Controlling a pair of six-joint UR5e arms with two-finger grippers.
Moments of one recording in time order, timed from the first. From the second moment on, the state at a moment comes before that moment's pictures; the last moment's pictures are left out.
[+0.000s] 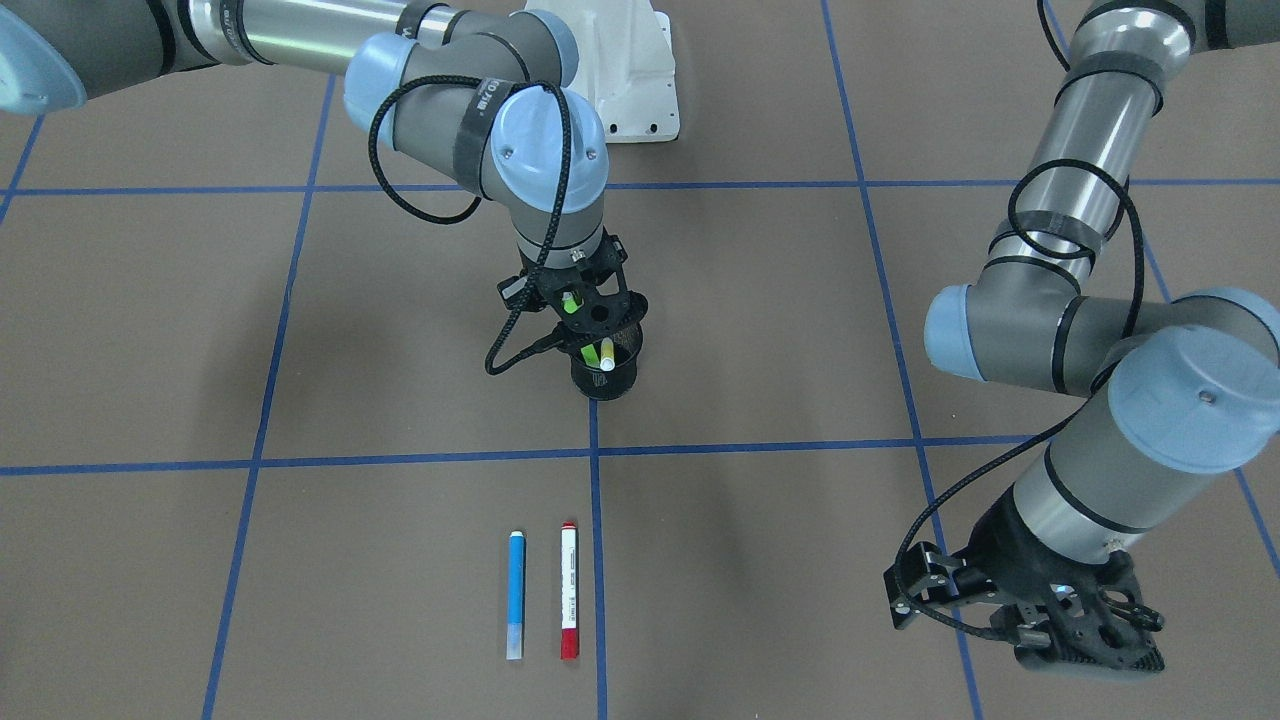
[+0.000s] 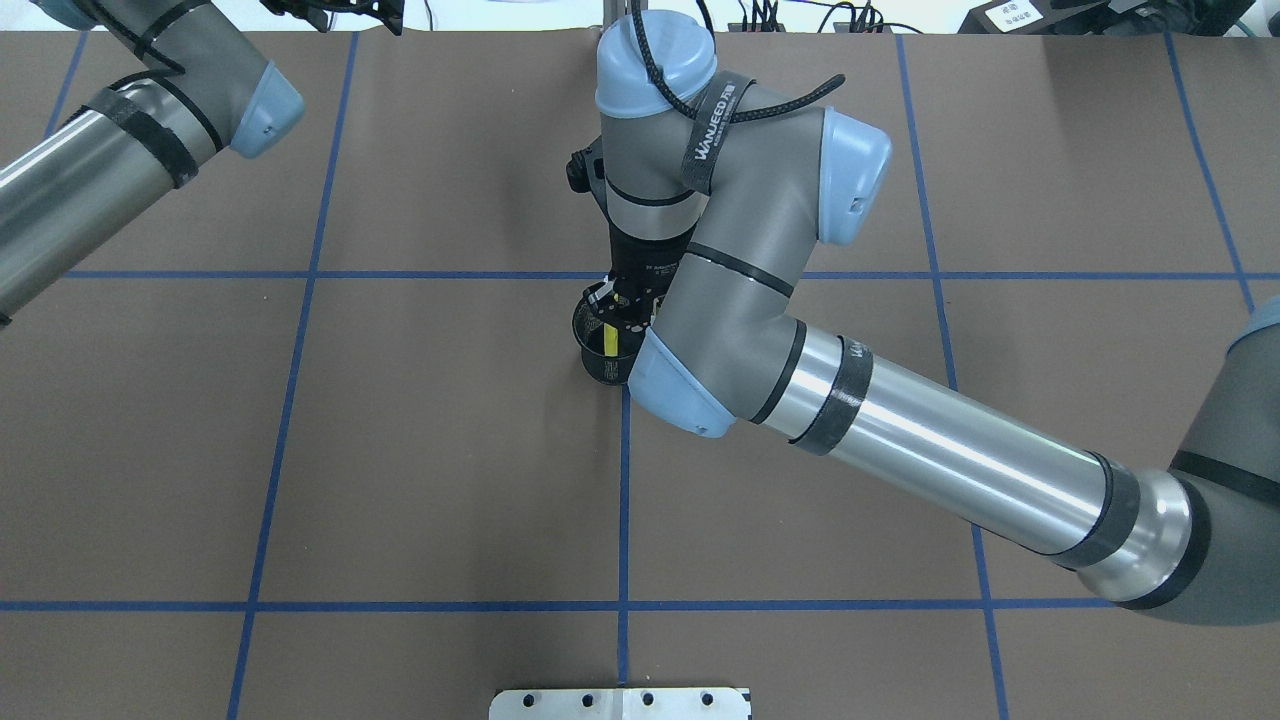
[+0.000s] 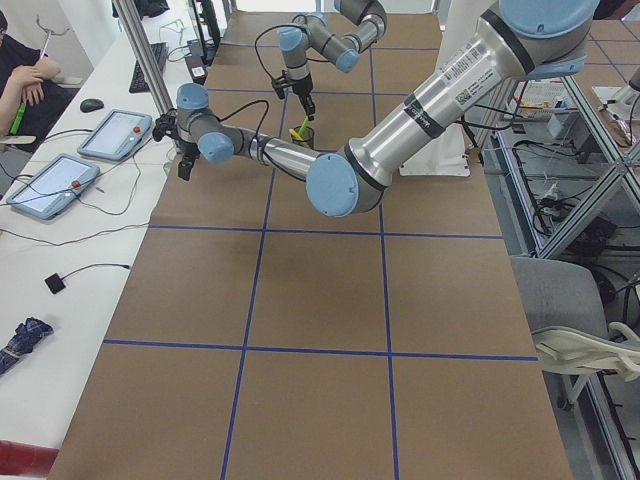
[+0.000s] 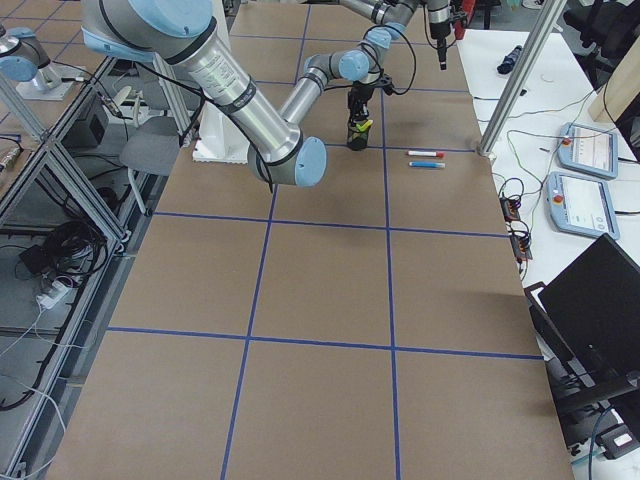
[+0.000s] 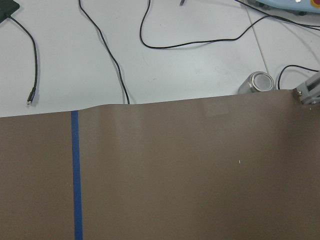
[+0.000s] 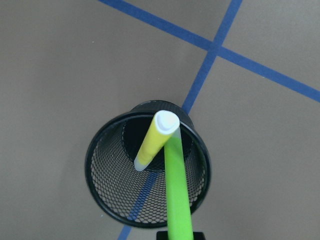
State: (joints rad) left arm -1.08 -2.46 -0.97 -2.17 -2.10 -0.77; right arm 0.65 -0.63 1.50 -1.88 2.14 0.62
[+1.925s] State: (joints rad) left arm -1.06 -2.44 -0.98 -2.17 -2.10 -0.77; right arm 0.64 -0.57 1.16 -1.24 1.61 1.22
